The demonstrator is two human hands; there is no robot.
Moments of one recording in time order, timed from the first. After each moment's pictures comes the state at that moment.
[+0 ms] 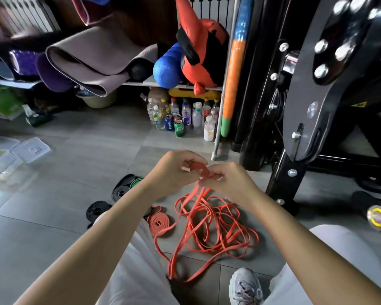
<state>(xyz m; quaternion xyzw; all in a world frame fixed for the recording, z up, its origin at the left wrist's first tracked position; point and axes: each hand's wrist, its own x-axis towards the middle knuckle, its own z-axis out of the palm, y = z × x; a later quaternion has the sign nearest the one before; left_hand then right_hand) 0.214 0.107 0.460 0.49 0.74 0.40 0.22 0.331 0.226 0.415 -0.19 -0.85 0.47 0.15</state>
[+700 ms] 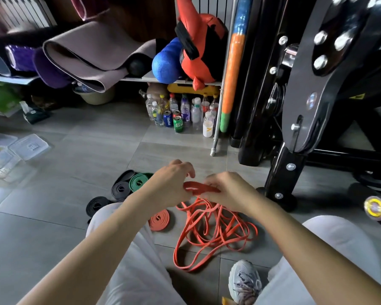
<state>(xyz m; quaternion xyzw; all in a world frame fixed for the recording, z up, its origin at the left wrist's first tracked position) 0.225 0.089 0.446 0.51 0.84 0.10 0.17 0.348 0.208 0.410 -0.17 -0.91 0.37 0.02</state>
